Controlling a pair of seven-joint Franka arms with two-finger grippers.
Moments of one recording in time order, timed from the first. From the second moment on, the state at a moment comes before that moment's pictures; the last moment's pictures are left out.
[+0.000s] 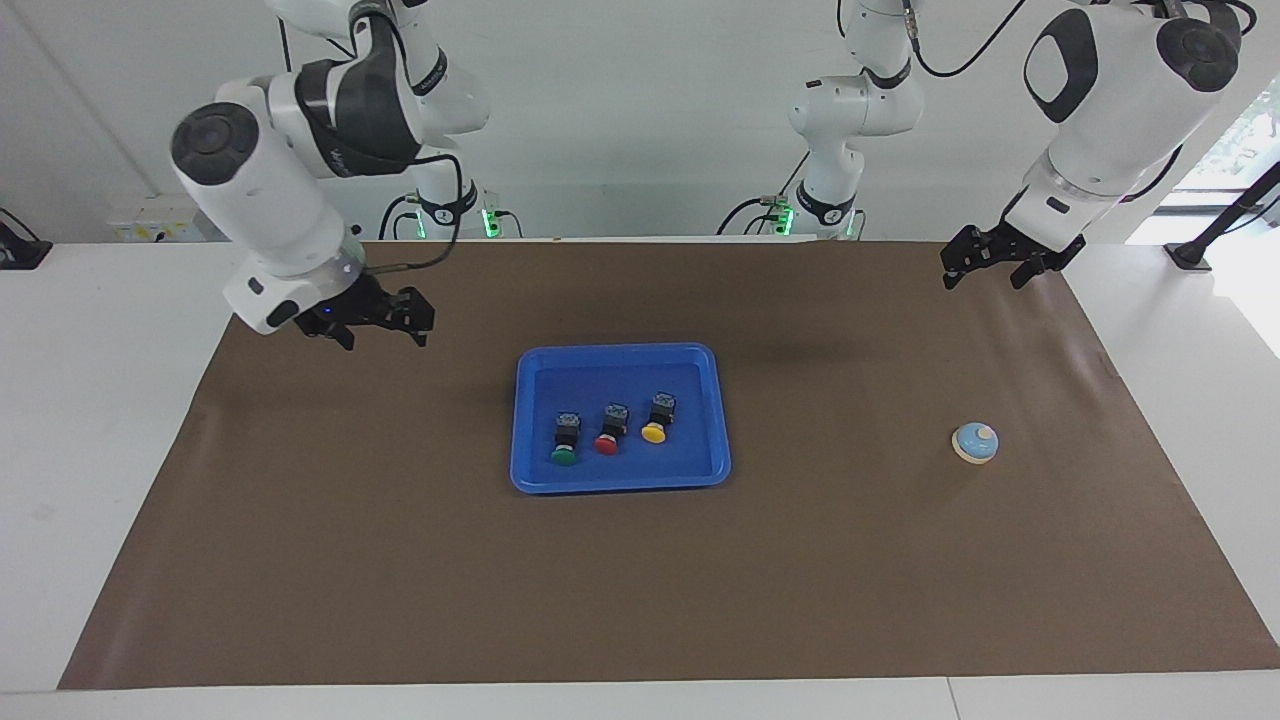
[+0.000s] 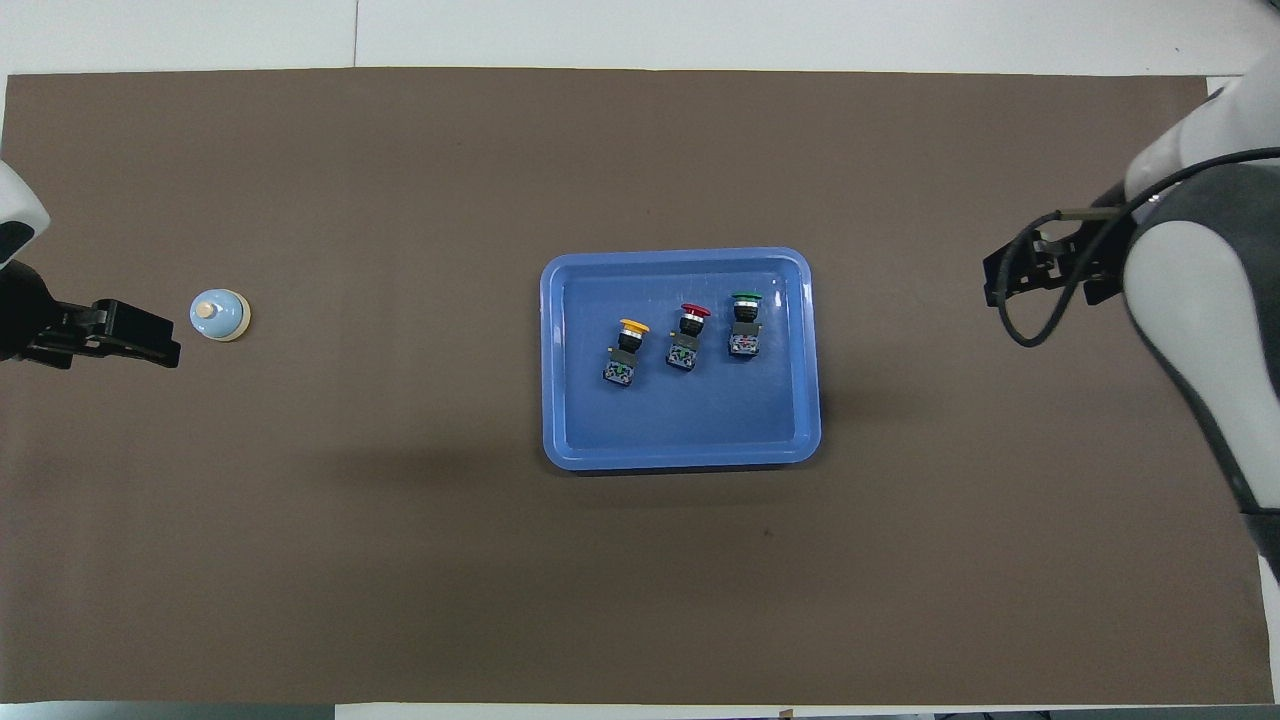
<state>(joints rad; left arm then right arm) -0.03 -0.03 0.00 -1.71 -0.01 1.56 0.04 -0.06 0.15 0.08 -1.55 0.05 1.55 0.01</state>
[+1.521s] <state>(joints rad) -0.03 -0.03 0.00 -1.71 -0.01 1.56 0.04 -0.06 -0.03 0.11 -1.61 0.03 1.47 0.07</state>
